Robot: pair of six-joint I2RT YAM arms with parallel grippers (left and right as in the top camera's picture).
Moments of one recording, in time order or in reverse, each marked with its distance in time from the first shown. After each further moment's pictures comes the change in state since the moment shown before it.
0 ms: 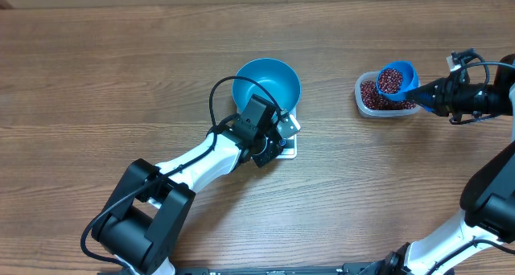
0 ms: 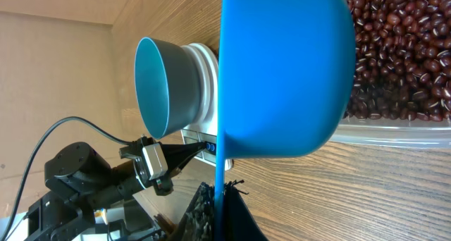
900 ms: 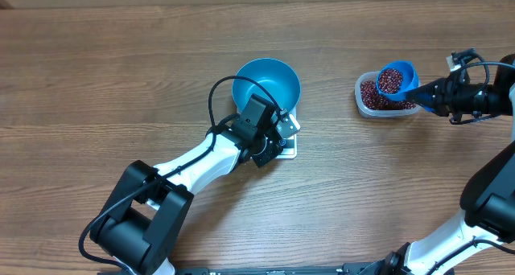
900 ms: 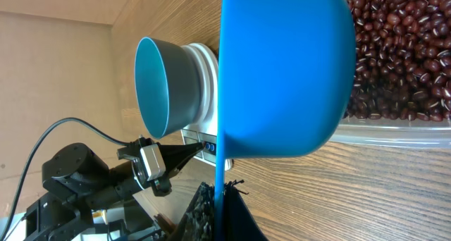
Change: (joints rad) left arm 0.000 -0.012 0.000 -0.008 -0.001 0.000; right arm 0.000 0.000 0.000 0.000 0.000 0.000
